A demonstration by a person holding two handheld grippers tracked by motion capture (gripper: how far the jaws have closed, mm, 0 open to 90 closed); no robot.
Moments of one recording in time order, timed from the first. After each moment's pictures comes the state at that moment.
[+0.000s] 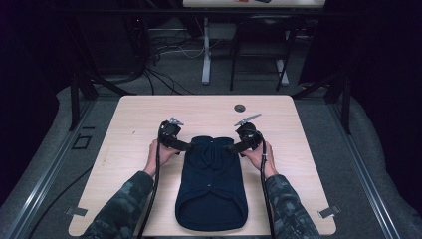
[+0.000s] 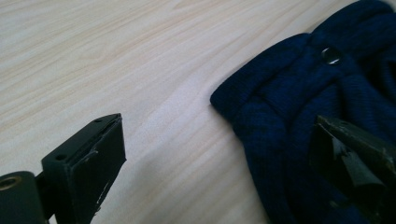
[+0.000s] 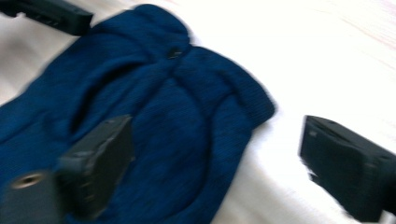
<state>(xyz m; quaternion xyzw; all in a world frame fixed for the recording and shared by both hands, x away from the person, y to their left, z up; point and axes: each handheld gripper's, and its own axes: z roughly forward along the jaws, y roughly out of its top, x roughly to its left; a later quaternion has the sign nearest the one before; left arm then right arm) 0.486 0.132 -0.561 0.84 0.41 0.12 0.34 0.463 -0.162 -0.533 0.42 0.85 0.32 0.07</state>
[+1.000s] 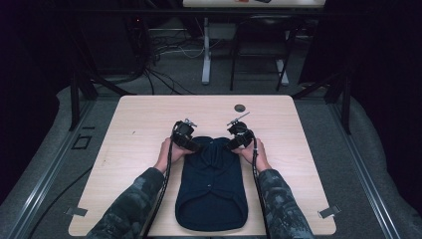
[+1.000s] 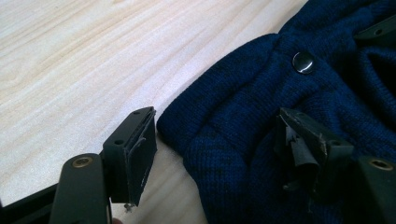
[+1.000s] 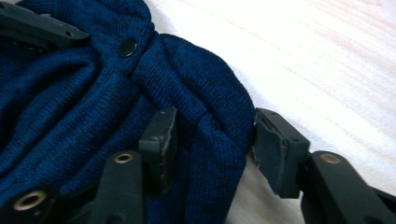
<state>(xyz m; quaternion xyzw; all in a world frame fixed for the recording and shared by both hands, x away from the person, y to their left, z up) 0.495 0.096 -0.568 0.87 0.38 0.09 0.31 0.488 -0.141 -0.560 0.45 0.85 0.28 0.06</state>
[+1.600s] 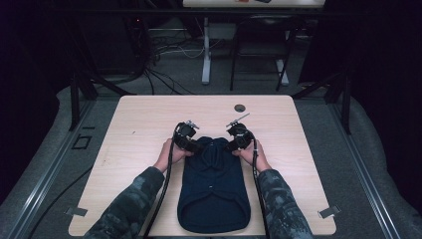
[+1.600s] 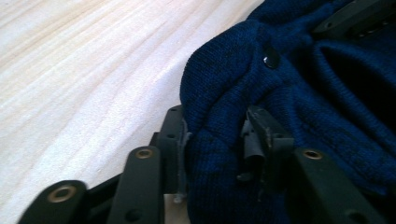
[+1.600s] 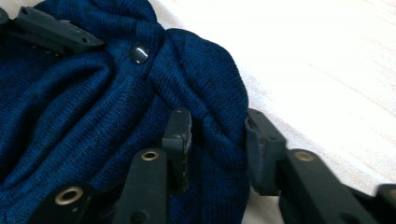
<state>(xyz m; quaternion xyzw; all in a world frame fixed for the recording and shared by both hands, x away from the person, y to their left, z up) 0.488 0.092 -0.564 0.88 0.35 0.05 0.31 0.484 -0.140 -0.559 0.44 0.86 0.27 0.04</state>
